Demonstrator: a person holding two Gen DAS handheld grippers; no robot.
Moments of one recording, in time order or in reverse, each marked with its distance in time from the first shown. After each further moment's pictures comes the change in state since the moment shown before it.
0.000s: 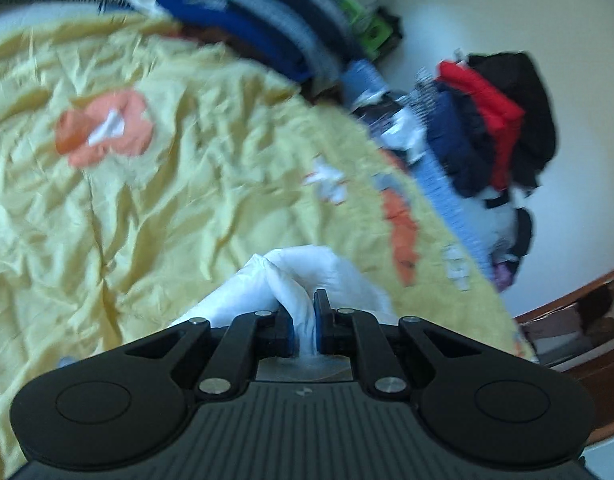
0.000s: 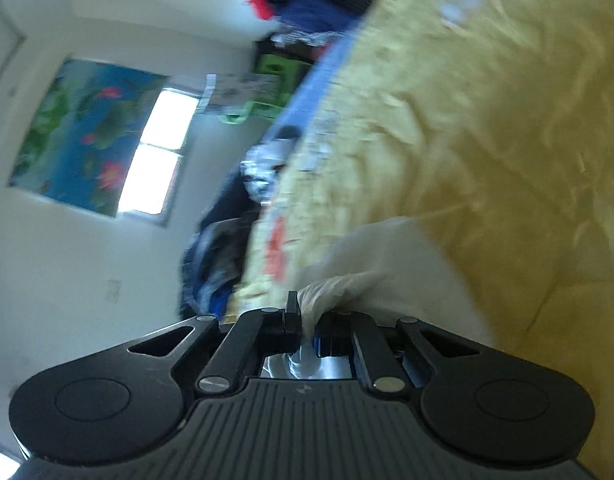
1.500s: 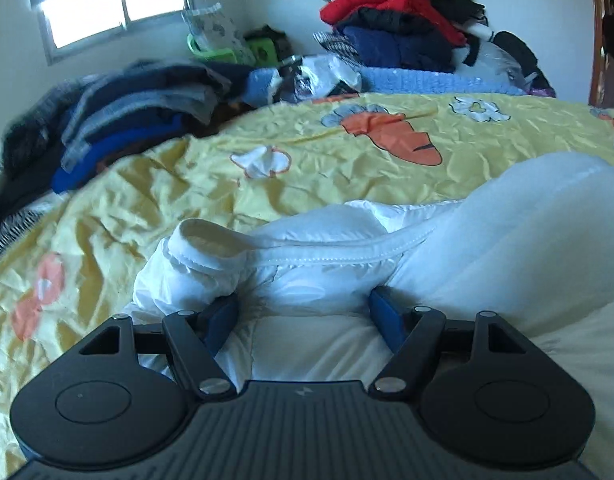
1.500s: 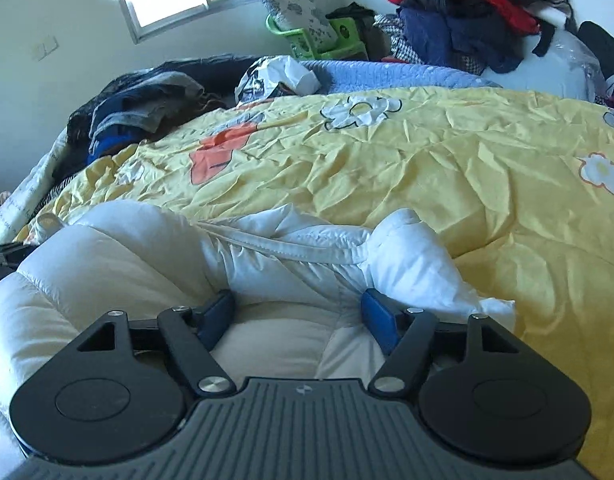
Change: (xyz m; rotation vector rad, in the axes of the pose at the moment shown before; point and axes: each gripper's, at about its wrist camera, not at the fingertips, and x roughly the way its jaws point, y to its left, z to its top) left arm 0.067 -0.060 -0.096 0.874 -0.194 0.292; right arm 0.079 0.064 -0.072 -0.873 0.094 -0.376
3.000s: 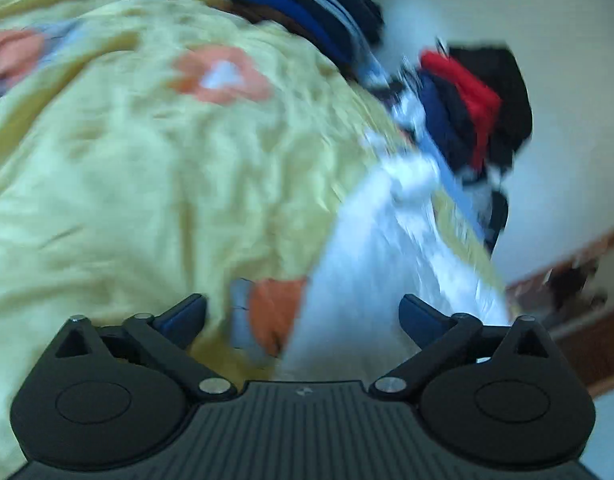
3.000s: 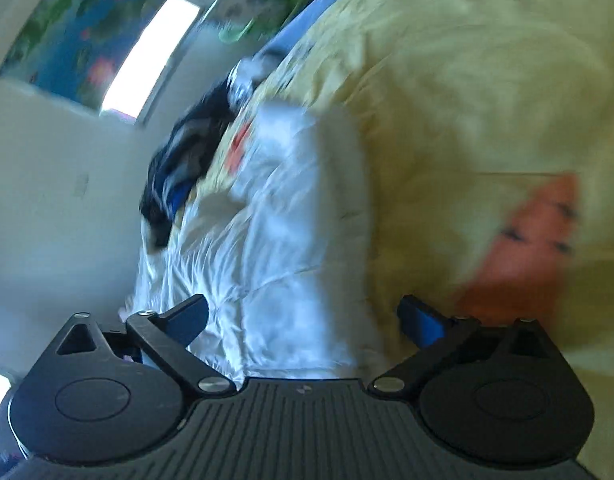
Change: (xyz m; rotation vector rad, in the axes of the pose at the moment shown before) left arm -0.063 0.180 -0.086 -0.808 0.187 -0.426; right arm -0.117 -0.100 -0.087 0.578 0.129 0.365
